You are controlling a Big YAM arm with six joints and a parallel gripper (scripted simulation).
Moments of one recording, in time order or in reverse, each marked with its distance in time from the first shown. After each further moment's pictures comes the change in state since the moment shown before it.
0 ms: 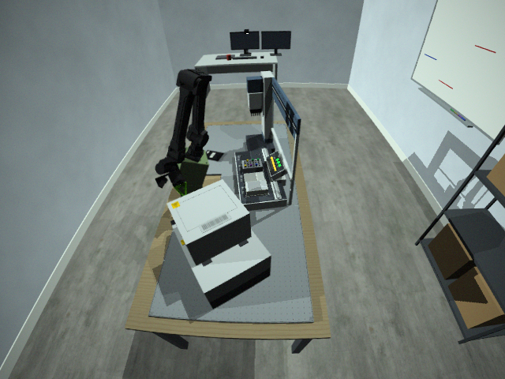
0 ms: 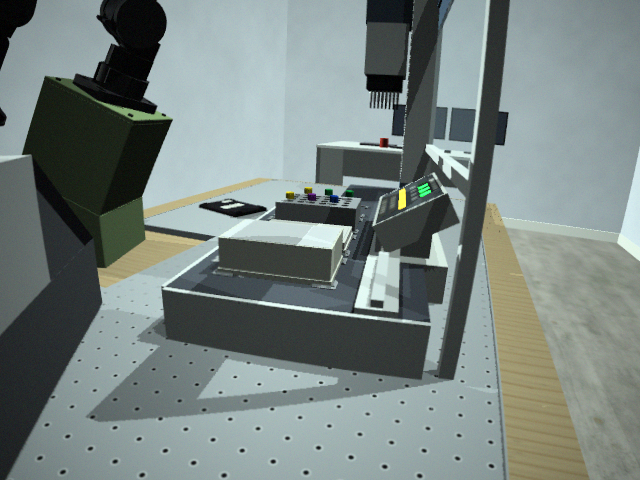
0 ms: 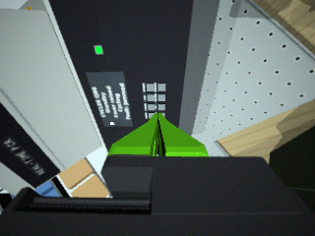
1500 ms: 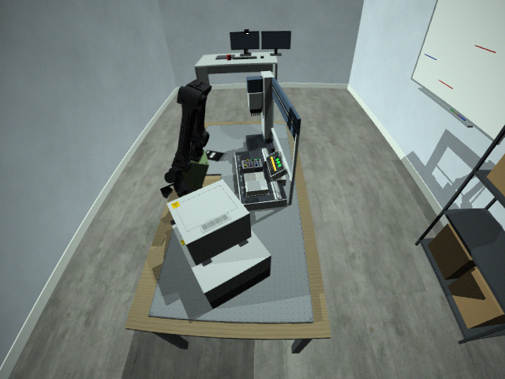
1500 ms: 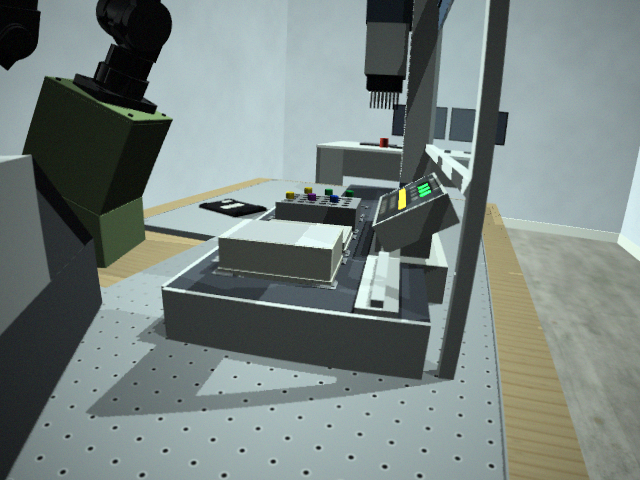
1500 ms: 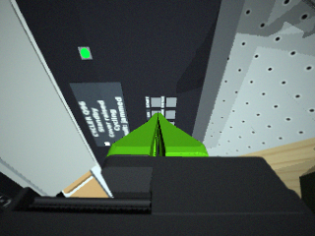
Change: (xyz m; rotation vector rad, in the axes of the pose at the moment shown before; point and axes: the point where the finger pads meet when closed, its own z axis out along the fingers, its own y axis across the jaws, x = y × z) arm 0.003 0.011 0.057 0.004 0.005 -0.003
